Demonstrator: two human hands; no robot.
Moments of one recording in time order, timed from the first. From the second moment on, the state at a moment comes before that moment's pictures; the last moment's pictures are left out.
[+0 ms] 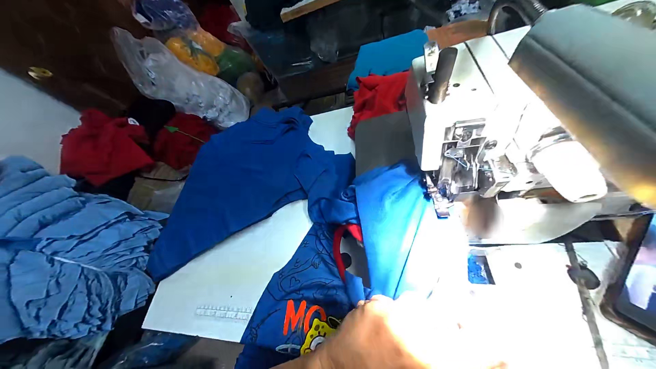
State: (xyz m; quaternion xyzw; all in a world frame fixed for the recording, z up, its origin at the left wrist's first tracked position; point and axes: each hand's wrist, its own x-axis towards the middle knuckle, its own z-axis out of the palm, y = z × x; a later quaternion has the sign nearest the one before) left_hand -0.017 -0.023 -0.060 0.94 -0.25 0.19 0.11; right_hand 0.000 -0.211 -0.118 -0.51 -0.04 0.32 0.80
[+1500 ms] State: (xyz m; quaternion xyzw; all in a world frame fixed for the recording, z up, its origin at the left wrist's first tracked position) left_hand -0.009 -0.027 -0.087 0.90 -0.20 0.33 0.22; right_hand 0.045 -0.209 -0.130 -0.56 -0.07 0.19 0.80
